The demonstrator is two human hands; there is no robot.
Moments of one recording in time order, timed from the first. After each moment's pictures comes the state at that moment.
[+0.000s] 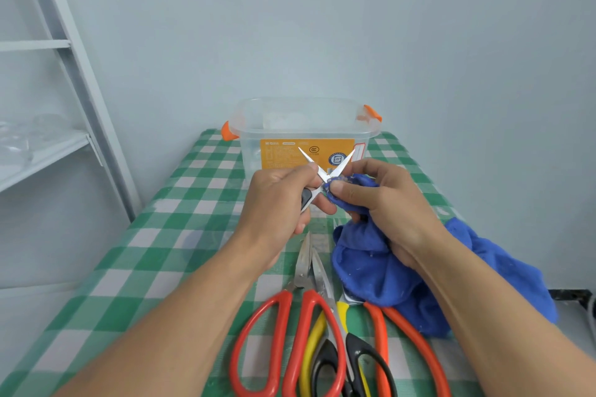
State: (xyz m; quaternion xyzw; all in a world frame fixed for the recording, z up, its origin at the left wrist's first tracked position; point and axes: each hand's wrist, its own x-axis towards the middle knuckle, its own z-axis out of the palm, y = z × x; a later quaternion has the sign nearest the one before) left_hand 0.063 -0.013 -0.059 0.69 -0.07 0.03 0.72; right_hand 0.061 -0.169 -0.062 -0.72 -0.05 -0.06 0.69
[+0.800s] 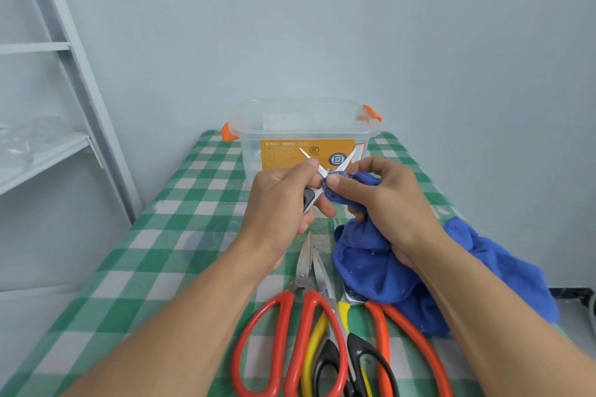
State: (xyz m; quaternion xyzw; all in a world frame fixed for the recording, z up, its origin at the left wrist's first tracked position) left_hand 0.060 -0.017 -0.058 0.67 -0.07 0.03 0.73; right_hand 0.058 -0.164 -0.061 -0.74 -0.04 -0.11 0.66
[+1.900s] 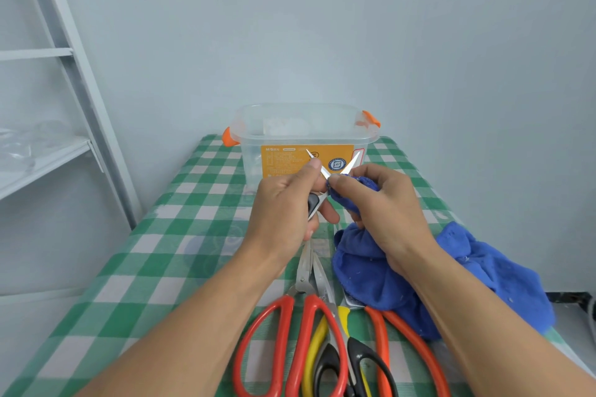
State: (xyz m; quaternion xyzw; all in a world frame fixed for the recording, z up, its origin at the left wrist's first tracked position) left_hand 0.056 -0.019 -0.059 0.67 -0.10 0.04 0.74; right_hand 0.055 -0.156 -0.062 -0.74 -0.04 -0.16 0.65
